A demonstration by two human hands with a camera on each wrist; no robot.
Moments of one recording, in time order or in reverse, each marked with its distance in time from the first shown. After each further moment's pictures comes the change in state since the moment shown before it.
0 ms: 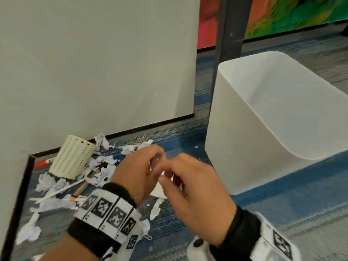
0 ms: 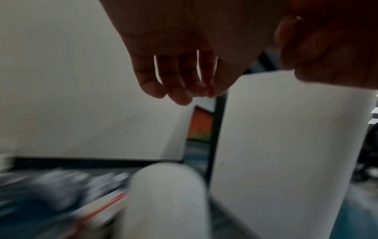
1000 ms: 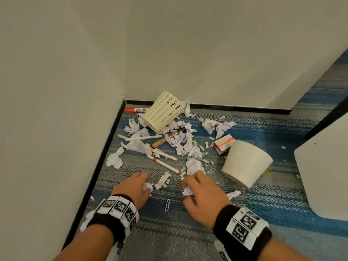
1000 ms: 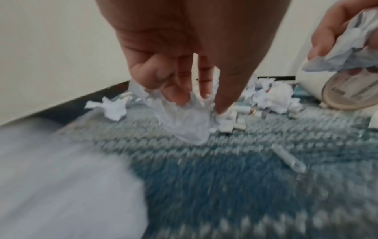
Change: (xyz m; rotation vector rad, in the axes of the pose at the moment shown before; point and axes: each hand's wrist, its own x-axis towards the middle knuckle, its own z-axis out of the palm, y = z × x) left_hand -0.196 -0.192 0.015 0.235 -0.294 -0.820; right_hand -0.014 0.025 0.210 -0.238 -0.597 -0.052
